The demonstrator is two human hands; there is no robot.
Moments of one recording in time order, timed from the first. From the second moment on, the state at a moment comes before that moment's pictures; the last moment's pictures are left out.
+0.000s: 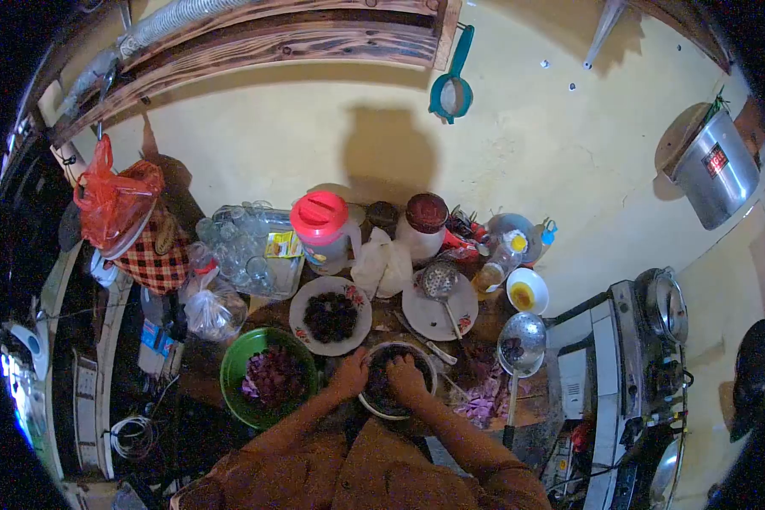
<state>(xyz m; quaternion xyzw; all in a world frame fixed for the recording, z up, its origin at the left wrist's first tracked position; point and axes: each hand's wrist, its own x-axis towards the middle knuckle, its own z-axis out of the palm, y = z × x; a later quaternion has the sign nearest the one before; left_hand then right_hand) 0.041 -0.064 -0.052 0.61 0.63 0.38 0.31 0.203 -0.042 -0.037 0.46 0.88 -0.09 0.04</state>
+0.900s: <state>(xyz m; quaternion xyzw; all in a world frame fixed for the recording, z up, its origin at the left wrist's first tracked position) 0.045 -0.075 -0.040 0.57 0.64 0.34 0.38 0.180 -0.058 0.000 0.51 0.77 -0.28 0.26</state>
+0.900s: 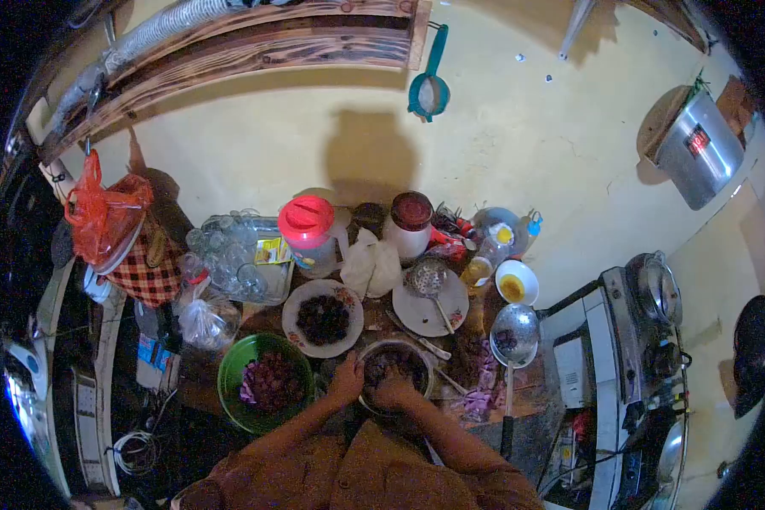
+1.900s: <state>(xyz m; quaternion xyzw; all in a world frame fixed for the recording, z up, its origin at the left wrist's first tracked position) 0.046 -0.082 -0.064 0.61 0.61 0.38 0.32 0.199 -0.035 -0.032 0.63 0.68 -0.34 -0.15</state>
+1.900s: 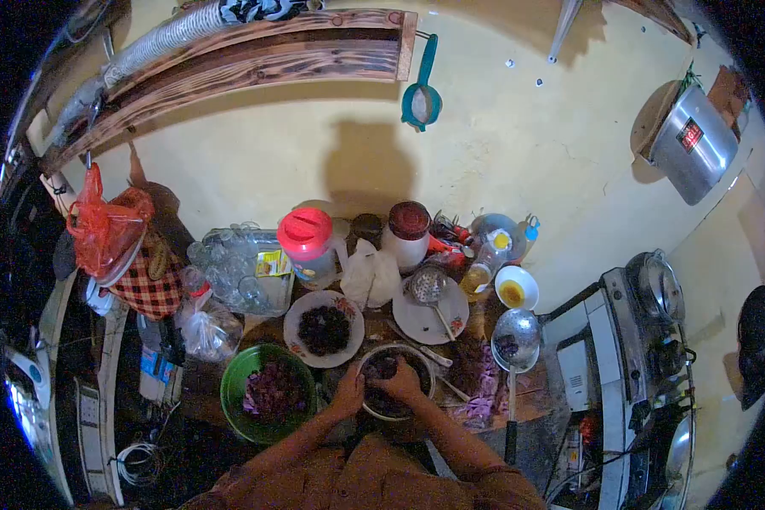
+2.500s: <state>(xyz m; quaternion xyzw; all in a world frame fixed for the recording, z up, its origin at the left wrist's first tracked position) 0.046 -0.079 -0.057 0.58 0.63 0.39 0.32 0.203 -0.038 0.005 0.52 0.76 -0.37 -0.11</state>
